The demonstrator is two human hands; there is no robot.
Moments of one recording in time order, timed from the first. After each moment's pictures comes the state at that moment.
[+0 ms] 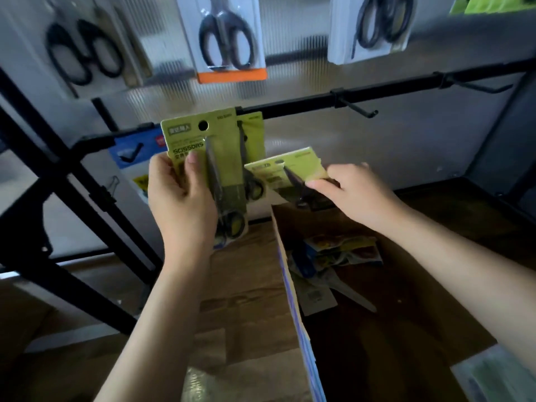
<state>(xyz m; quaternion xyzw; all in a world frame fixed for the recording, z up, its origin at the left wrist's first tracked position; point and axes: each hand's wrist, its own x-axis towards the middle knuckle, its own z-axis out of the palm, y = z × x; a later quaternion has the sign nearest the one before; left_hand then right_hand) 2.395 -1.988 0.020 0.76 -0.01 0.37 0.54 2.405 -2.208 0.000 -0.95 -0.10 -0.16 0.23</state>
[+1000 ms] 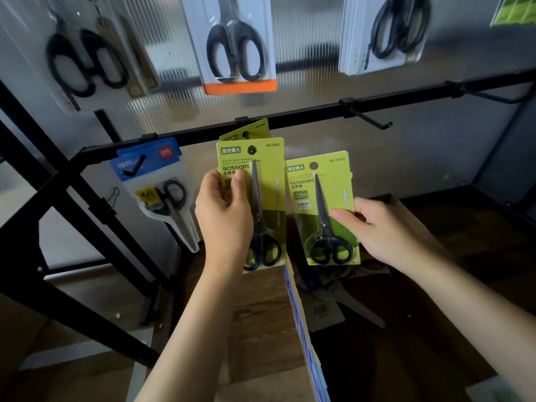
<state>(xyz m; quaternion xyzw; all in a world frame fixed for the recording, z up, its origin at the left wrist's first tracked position) 2.428 -2.010 -0.005 0.74 -0.03 0.28 0.61 2.376 -2.204 -0.010 -0.91 -0.05 -0.10 0.40</state>
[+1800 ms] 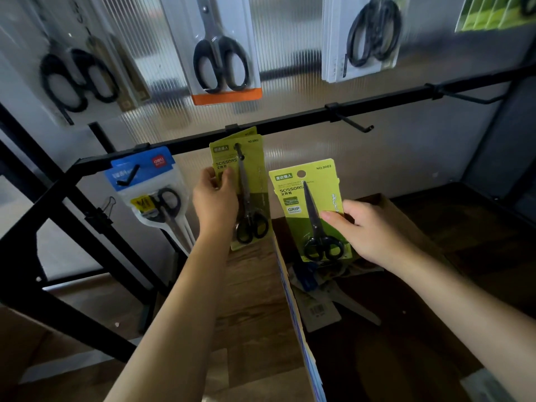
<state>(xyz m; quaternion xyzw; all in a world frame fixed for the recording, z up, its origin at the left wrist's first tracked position) 2.466 -2.013 0.002 0.77 0.07 0.18 0.61 2.389 -2.215 -0.034 -0.87 -0.06 -0.10 0.47</state>
